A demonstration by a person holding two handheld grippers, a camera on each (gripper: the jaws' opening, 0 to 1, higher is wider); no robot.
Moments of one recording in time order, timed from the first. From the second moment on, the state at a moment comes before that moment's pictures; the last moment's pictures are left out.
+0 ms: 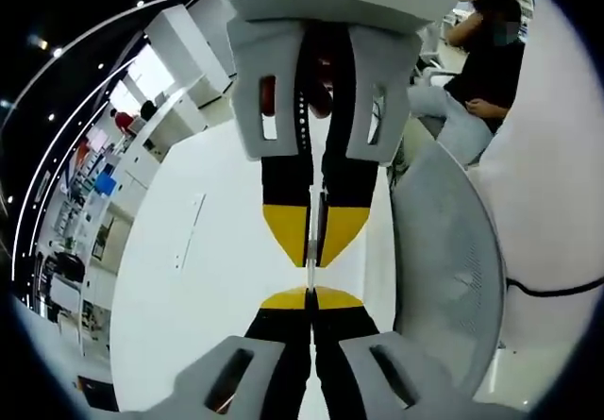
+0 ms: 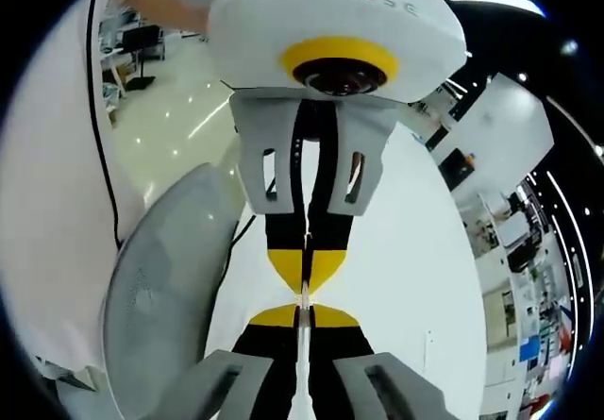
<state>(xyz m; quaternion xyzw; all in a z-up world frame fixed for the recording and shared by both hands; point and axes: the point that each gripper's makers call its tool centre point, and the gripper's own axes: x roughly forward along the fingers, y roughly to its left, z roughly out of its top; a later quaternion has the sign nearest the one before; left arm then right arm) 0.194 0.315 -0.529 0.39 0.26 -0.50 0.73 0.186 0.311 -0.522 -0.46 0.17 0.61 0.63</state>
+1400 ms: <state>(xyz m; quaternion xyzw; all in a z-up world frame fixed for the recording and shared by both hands) 0.195 0.324 -0.528 0.39 0.26 -0.50 0.73 0.196 0.268 -0.525 -0.45 0.20 0.58 0.65</state>
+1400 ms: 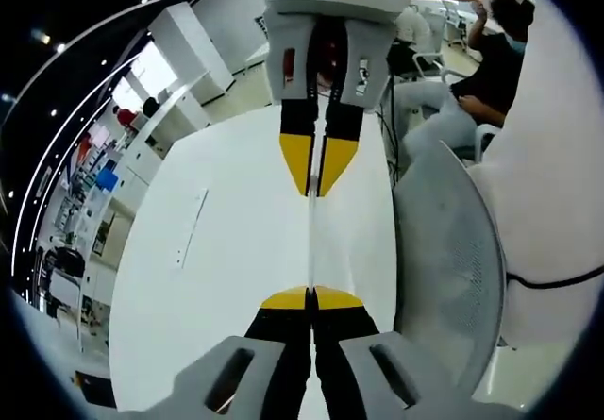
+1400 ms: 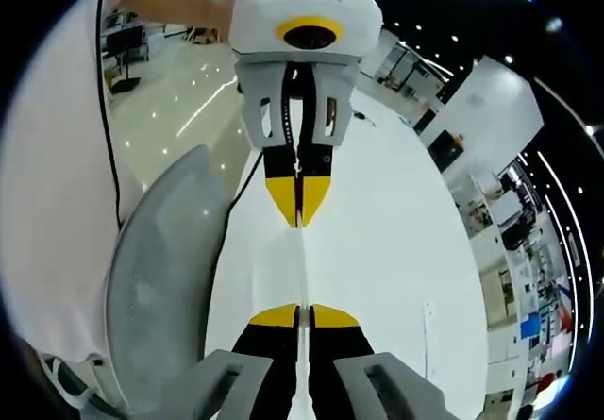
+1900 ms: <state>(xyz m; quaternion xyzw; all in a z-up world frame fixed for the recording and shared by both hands) 0.195 0.323 -0.526 0.39 0.26 -0.50 0.73 0.199 0.254 -0.524 -0.45 0.21 0.57 0.65</state>
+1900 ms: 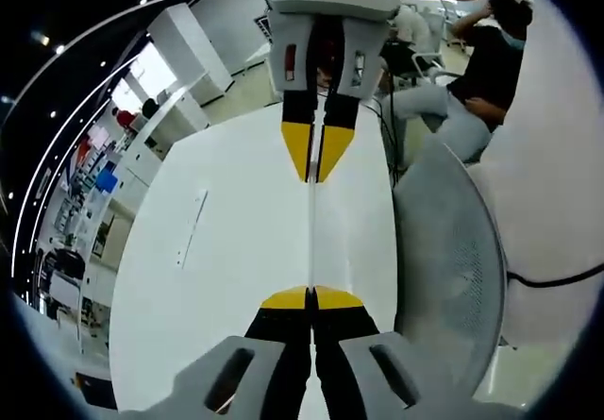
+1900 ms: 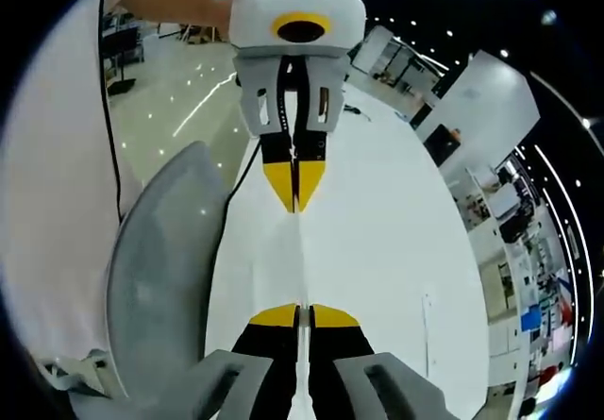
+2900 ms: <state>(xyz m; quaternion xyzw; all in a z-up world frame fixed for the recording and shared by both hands) 0.201 0.333 -0.528 0.39 0.26 -0.49 0.73 0.201 0.227 -0.526 -0.45 0.23 0.55 0.66</state>
